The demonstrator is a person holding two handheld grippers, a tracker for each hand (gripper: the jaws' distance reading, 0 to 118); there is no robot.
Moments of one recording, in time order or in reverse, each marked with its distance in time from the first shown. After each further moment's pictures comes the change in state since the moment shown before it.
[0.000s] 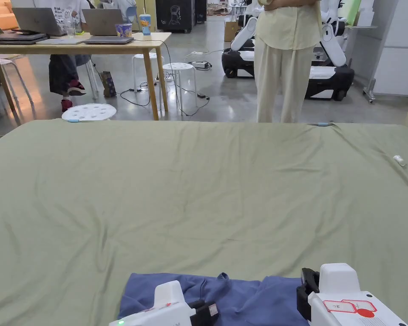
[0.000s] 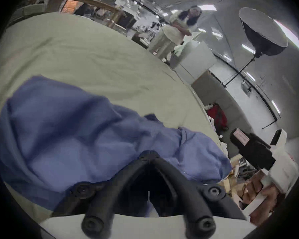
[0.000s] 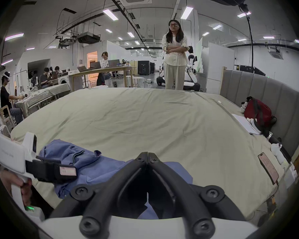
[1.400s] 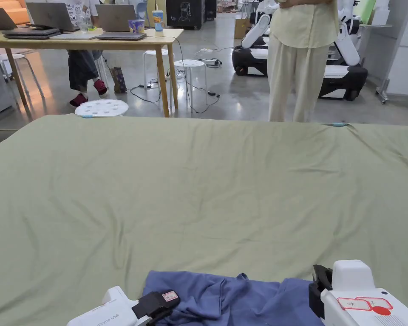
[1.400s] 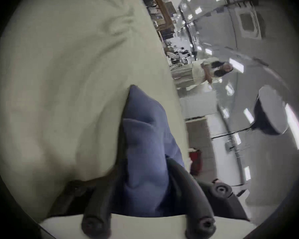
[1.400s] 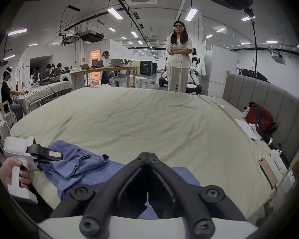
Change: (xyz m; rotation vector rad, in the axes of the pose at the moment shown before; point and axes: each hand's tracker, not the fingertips) left arm -0.097 0.025 0.061 0.162 -0.057 0.466; right arm -0.017 0.012 -0.009 -0.001 0.003 0.036
